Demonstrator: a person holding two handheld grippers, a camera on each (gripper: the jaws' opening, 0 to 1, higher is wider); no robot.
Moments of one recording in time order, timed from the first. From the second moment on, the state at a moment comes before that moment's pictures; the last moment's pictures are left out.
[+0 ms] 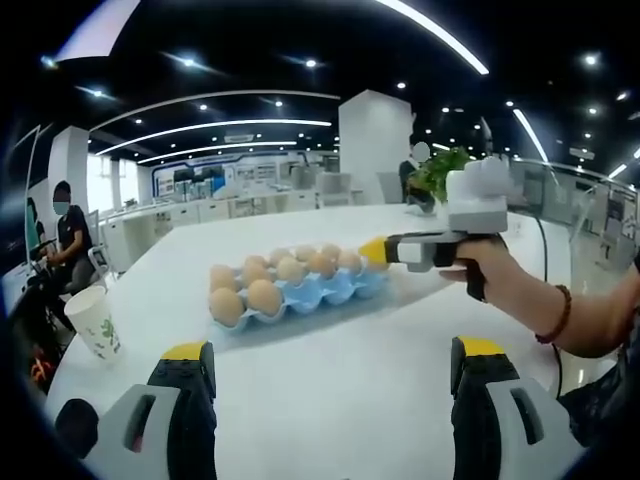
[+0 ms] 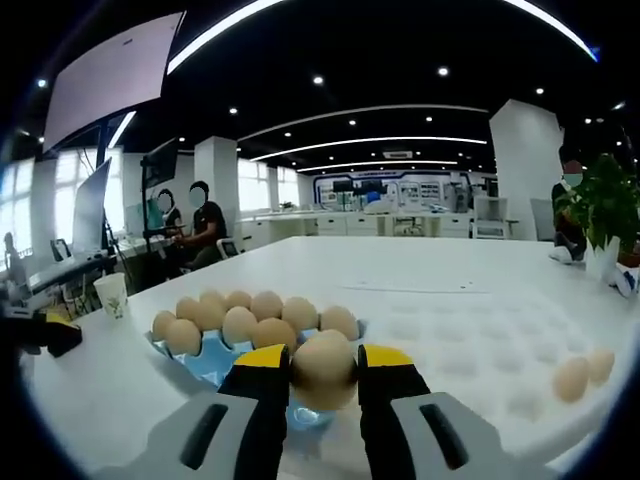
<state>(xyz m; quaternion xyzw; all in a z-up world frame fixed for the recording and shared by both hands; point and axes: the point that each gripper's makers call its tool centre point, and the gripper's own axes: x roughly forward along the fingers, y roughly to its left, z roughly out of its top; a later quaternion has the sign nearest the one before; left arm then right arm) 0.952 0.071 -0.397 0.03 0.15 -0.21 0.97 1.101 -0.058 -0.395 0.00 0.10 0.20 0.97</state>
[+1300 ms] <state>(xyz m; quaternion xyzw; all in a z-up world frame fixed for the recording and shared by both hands) 0.952 0.080 -0.402 0.03 0.16 -0.21 0.97 1.101 0.048 -0.407 -0.02 0.09 0.32 0.94</state>
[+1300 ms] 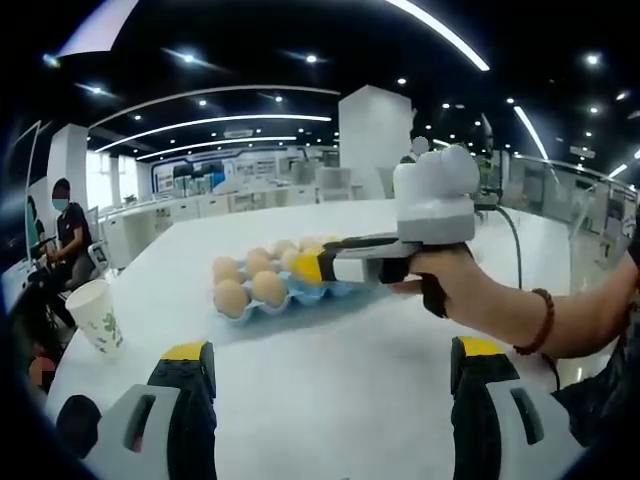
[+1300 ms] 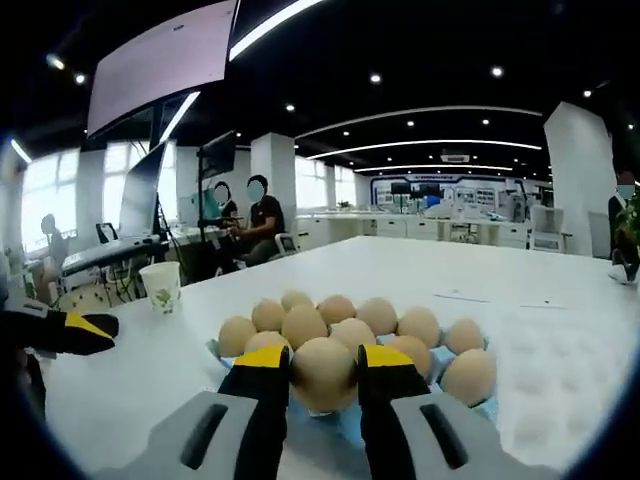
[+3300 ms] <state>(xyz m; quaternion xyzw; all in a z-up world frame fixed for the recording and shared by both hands) 0.954 0.080 -0.397 0.02 0.15 -0.20 0.97 1.103 -0.005 -0.394 -0.03 0.09 0.30 0.95</state>
